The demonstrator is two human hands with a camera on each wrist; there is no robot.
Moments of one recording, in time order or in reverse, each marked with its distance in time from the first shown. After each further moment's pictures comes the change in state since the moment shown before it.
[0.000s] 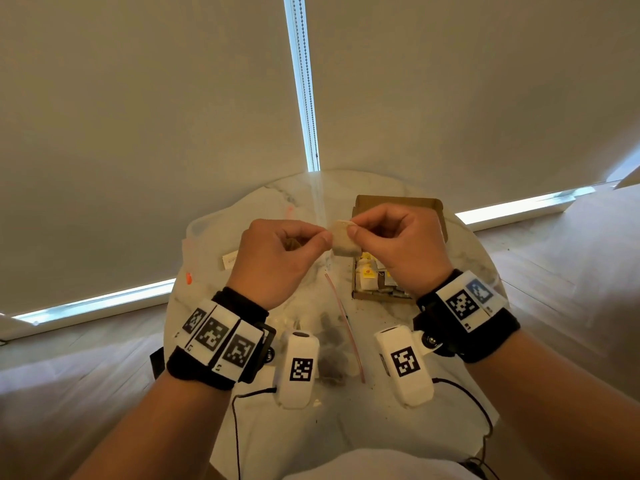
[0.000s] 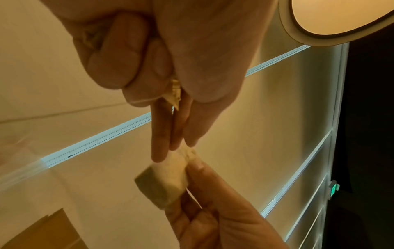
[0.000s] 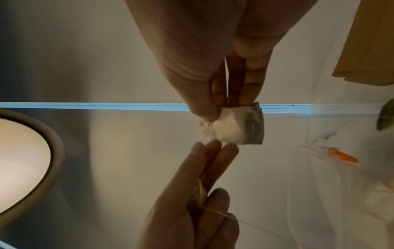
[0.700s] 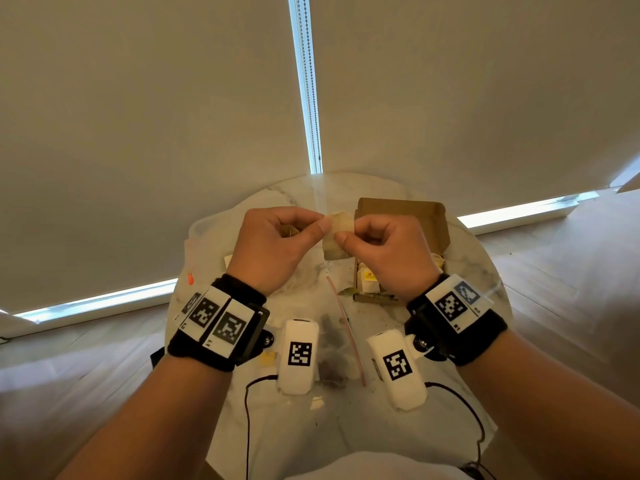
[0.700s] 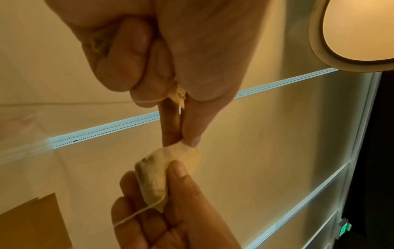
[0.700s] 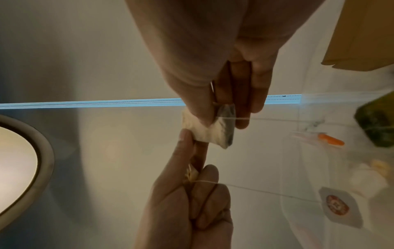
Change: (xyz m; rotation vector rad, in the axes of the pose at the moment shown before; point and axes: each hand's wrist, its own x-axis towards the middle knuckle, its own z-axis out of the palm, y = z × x) left_hand 0.013 0.001 -0.004 -0.128 0.032 -0.026; right_hand 0.003 0.010 0.013 -0.092 -0.093 0.016
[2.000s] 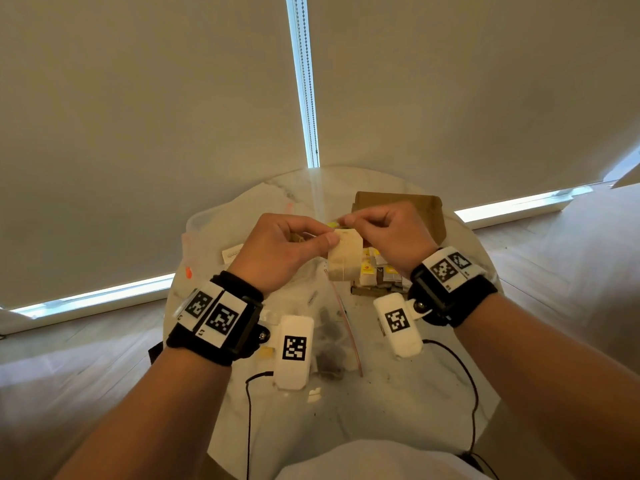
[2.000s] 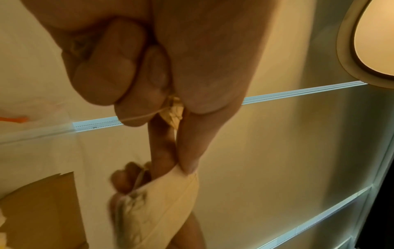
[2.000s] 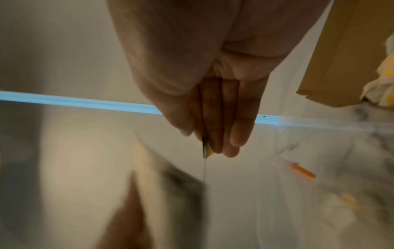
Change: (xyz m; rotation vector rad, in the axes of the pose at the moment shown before) left_hand -0.008 0.000 0.003 -0.105 -0.197 -0.167; right_hand 0.015 0.004 -0.013 -0.001 -0.092 0.186
